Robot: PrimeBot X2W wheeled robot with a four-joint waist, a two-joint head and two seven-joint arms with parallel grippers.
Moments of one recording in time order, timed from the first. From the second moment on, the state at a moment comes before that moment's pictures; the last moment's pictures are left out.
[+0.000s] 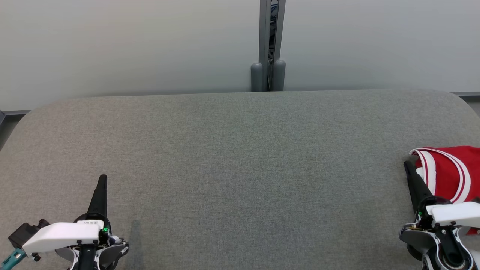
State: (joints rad) left arm -0.10 0.09 0.03 0.25 -1.48 -0.07 0.02; right arm -0.19 -0.04 -0.12 0.34 1.41 0.13 0.13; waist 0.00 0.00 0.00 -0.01
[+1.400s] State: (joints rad) left arm -0.13 0.05 0.10 0.27 -1.61 -0.13 0.06; right arm -0.22 -0.05 -0.13 0.36 1.59 0.13 0.17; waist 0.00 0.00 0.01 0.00
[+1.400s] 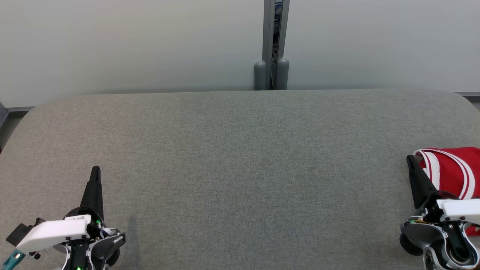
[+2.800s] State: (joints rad) left arm -0.13 0.05 0.11 0.27 -1.61 -0.13 0.06; right arm -0.22 -0.05 -0.13 0.36 1.59 0.13 0.17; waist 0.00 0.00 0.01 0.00
